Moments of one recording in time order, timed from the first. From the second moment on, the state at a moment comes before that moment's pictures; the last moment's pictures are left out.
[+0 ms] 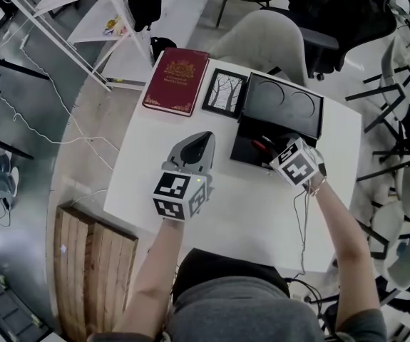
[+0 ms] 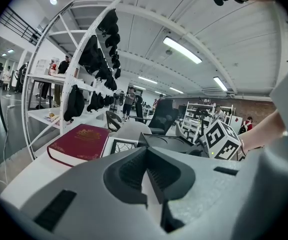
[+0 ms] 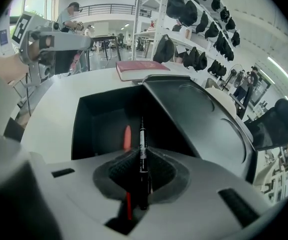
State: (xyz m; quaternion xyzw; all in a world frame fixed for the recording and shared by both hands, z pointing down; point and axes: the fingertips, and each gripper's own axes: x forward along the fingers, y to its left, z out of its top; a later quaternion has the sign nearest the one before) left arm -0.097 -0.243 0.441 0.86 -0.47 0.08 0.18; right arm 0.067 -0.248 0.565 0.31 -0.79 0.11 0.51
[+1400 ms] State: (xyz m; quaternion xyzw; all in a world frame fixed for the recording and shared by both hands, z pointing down) left arm -0.096 -0.245 0.442 0.86 -0.47 0.08 0.19; right arm 0.073 -0.249 0.568 0.31 -0.79 0.12 0.51
